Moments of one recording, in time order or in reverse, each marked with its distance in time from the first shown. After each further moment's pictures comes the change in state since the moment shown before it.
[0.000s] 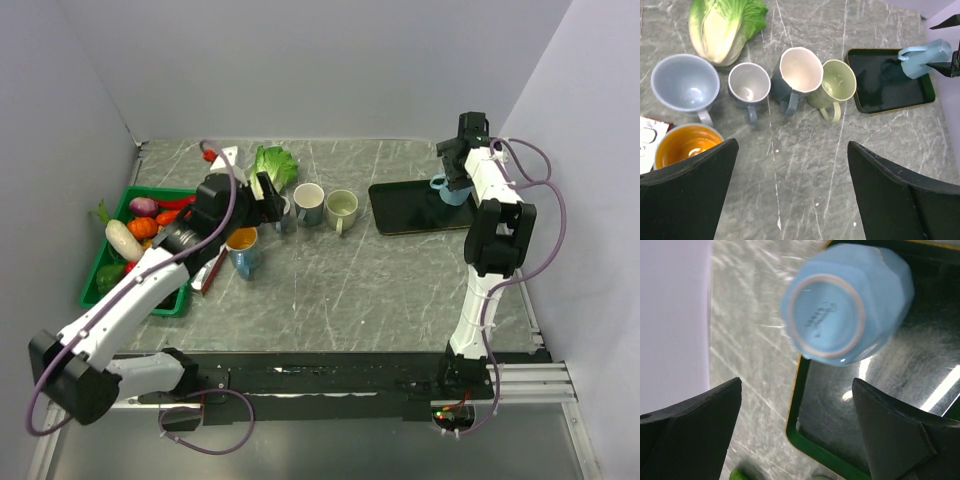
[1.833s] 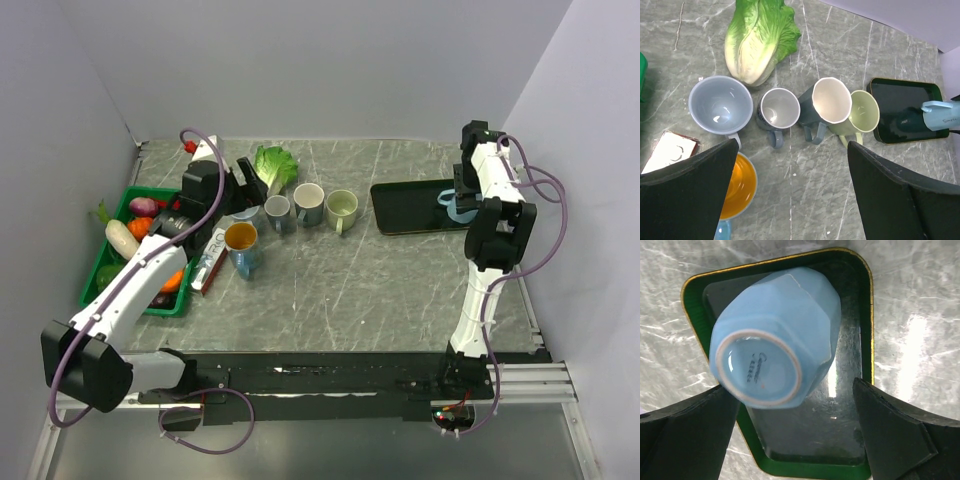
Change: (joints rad) left arm 0.175 0.093 0.011 0.086 0.077 0.005; right arm -0.042 0.092 0.148 -0.495 0.153 0.318
